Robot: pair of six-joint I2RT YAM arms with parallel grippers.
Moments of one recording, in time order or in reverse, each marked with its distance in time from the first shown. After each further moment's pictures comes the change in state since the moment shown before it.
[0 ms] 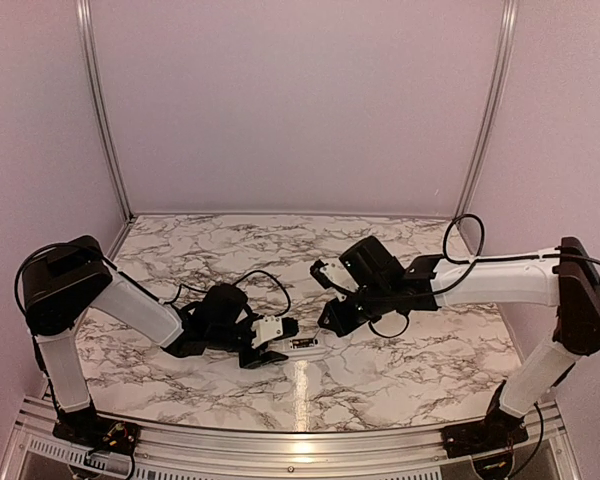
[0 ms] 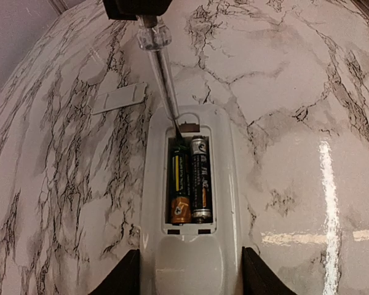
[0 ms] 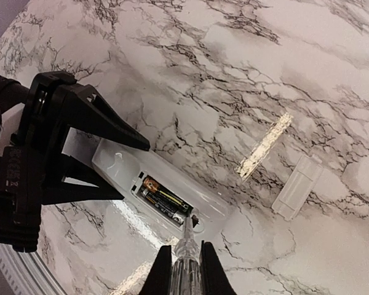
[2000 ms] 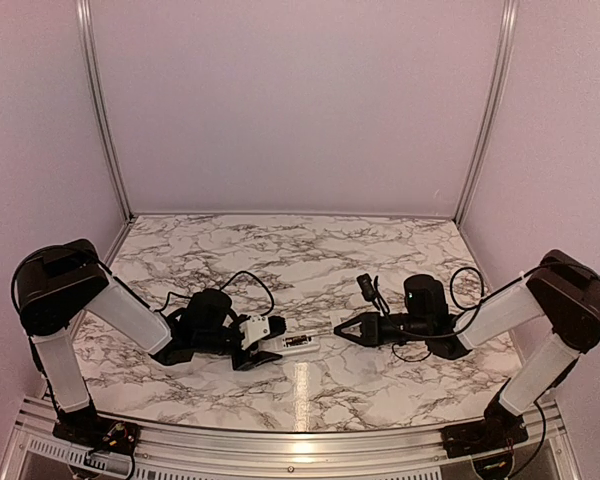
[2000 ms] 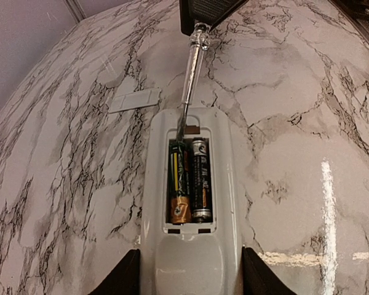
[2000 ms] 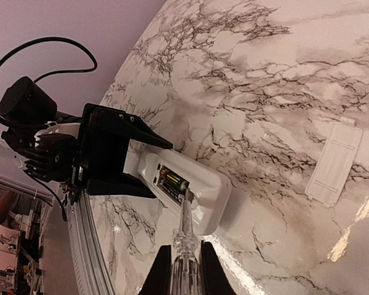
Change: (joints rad) left arm 0.021 -0.031 -0.124 0.191 0.017 -0.072; right arm -0.243 -0.006 -0.594 1.043 -0.487 0.377
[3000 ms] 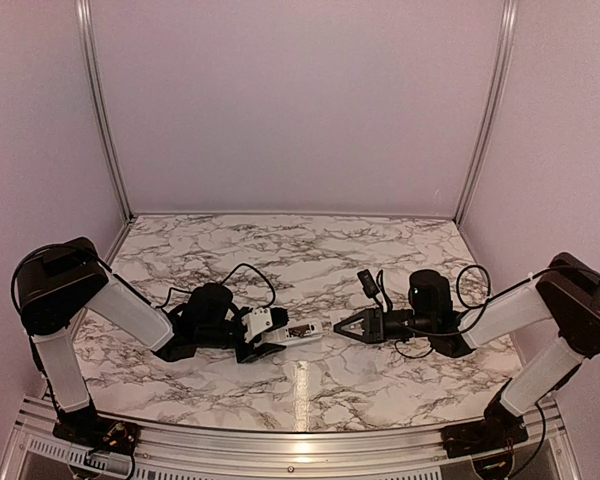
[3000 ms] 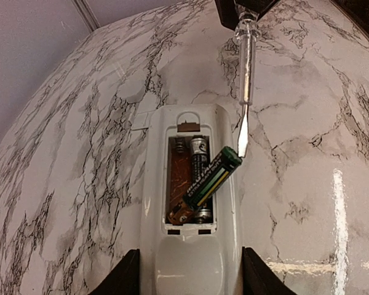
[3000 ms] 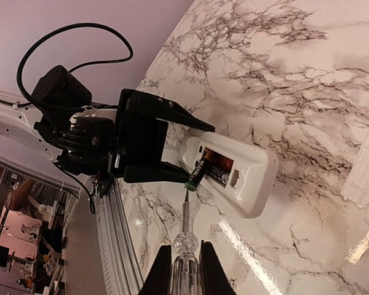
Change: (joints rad) left arm 0.008 0.003 0.032 0.022 -0.023 0.006; right arm -0.010 -0.048 0.002 0.016 -0.115 0.059
